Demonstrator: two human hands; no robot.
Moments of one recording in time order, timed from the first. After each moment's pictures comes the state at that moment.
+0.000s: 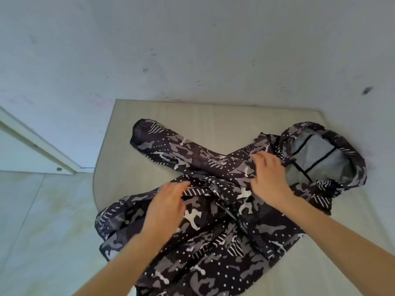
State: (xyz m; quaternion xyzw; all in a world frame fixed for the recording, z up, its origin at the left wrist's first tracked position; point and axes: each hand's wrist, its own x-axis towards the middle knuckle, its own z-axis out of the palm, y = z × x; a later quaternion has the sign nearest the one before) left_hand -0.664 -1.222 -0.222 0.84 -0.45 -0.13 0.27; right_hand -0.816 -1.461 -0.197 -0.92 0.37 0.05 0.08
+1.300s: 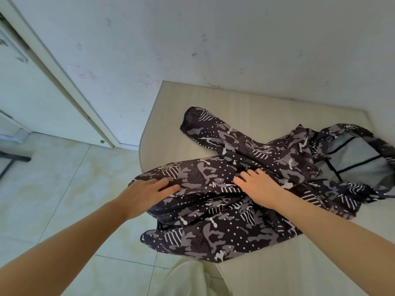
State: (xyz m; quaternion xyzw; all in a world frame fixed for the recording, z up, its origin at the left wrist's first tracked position) left_hand -0.603 -1.070 -0.235 0.74 -0.67 -0.02 -0.04; right_hand -0.796 -1.381 -0.234 -0.97 -0.02 0.22 -0.10
